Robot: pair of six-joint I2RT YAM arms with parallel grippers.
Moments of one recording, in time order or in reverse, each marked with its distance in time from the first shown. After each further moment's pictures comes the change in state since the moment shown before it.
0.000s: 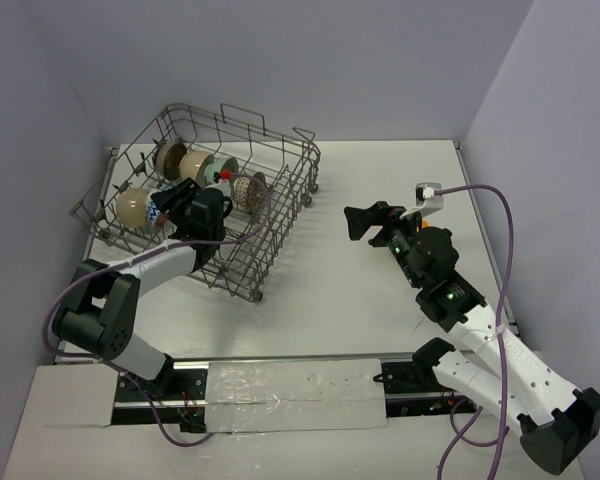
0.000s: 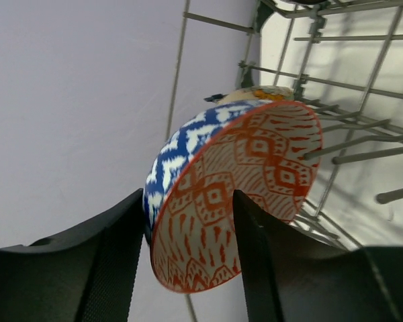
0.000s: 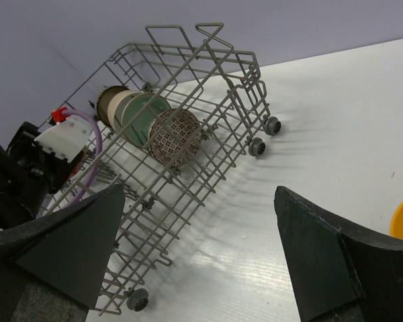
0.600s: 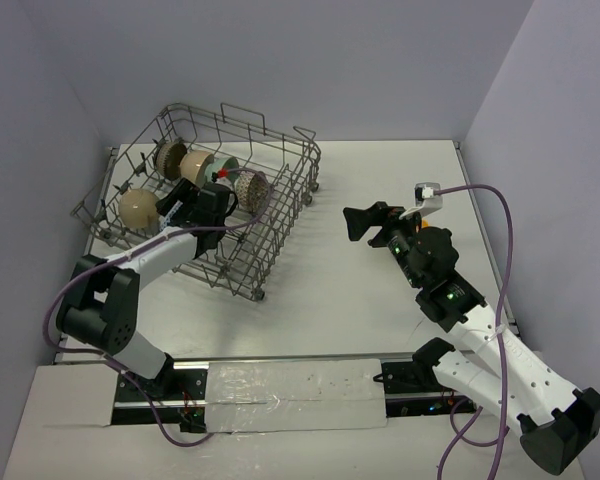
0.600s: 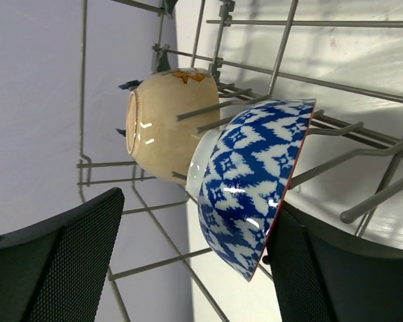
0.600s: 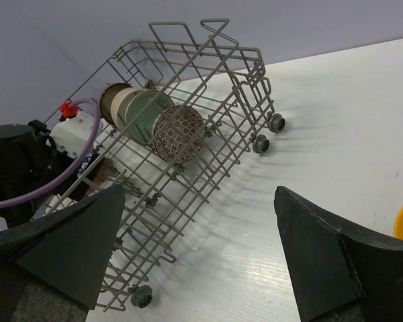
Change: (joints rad) left arm 0.002 0.042 0.144 -0.469 0.119 -0.432; right arm 0.000 0.000 0.000 0.000 -0.010 0.000
